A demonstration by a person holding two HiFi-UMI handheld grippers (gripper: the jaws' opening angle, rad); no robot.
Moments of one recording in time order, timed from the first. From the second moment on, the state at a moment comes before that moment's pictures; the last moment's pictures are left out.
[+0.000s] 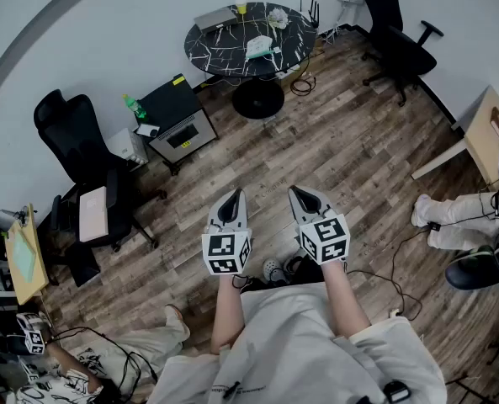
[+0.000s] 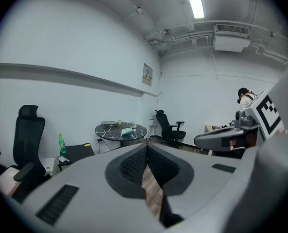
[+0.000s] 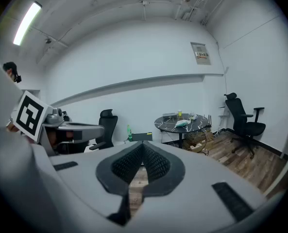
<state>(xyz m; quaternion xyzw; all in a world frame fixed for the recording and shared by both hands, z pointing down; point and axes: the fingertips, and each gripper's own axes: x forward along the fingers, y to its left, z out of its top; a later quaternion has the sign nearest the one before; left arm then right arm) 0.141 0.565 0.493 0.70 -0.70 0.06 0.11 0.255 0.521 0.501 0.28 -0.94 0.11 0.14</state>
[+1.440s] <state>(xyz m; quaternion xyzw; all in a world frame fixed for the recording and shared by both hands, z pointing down) 0.125 0.523 0.512 0.69 -0.70 0.09 0.12 0.248 0.476 0.502 0.27 -0.95 0.14 0.12</state>
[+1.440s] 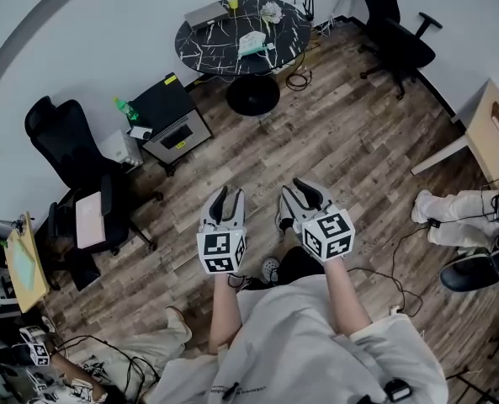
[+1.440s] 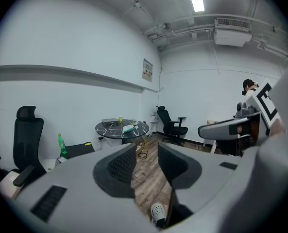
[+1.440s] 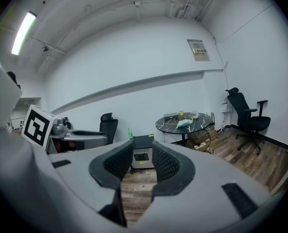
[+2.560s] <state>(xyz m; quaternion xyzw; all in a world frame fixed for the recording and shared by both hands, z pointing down) 0.011 0.156 0.488 0.68 -0.71 0.10 0.13 0.131 0.107 0.484 0.23 -0.96 0.13 0.13</state>
